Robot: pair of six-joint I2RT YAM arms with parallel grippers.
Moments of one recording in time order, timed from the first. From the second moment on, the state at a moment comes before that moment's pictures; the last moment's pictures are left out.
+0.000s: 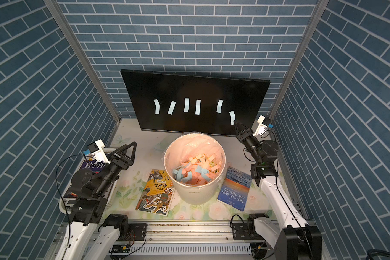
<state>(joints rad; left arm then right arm) -0.12 0.47 0.62 -0.02 0.28 -0.75 0.15 1.04 0.73 0.59 -0.48 1.07</state>
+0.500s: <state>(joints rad) -0.12 0.46 0.61 -0.02 0.28 -0.75 0.37 1.03 0.82 0.32 -0.54 0.74</state>
